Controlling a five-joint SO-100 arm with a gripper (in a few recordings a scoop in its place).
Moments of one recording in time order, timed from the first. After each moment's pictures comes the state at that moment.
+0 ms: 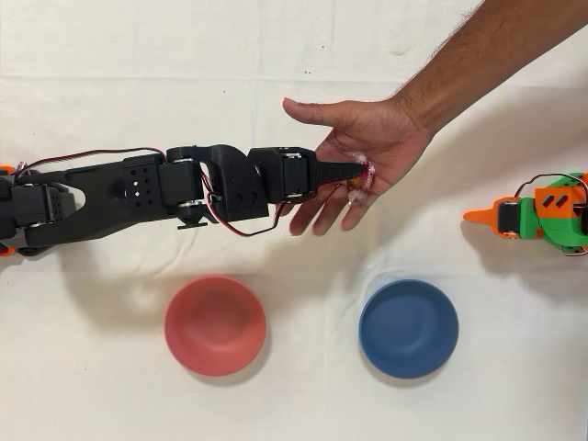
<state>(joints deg) -7.3 72.2 57.2 41.3 12.4</state>
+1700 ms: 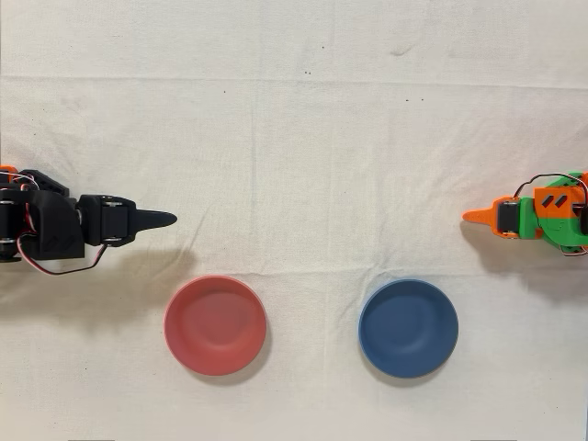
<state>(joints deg) 0.8 172.9 157.2 50.8 5.4</state>
